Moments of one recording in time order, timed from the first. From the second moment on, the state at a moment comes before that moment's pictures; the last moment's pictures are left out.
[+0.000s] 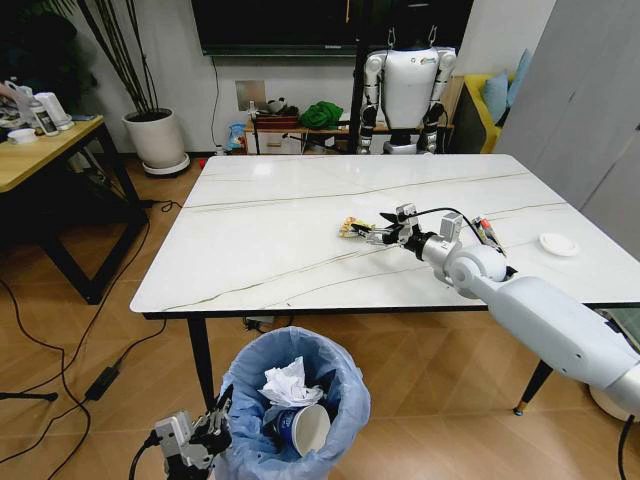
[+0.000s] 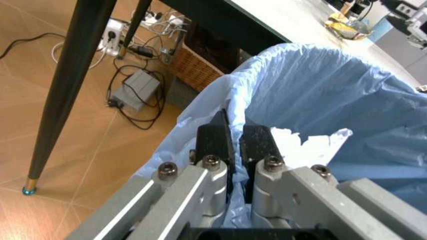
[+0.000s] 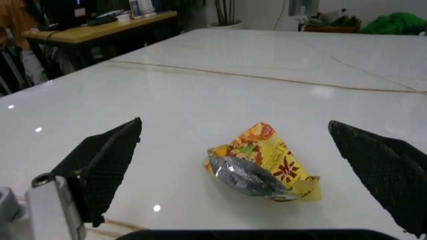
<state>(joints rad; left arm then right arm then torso) 2.10 -1.50 -0.55 -2.42 -0.58 0.18 0.02 -0.33 0.81 -0.36 1.39 1.08 -0.10 -0.24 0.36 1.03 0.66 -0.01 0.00</state>
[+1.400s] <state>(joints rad) 2.10 -1.50 -0.56 -2.43 -0.59 0.18 0.01 -0.29 0.88 -0.42 1.23 1.04 -0.10 -0.28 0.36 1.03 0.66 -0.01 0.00</state>
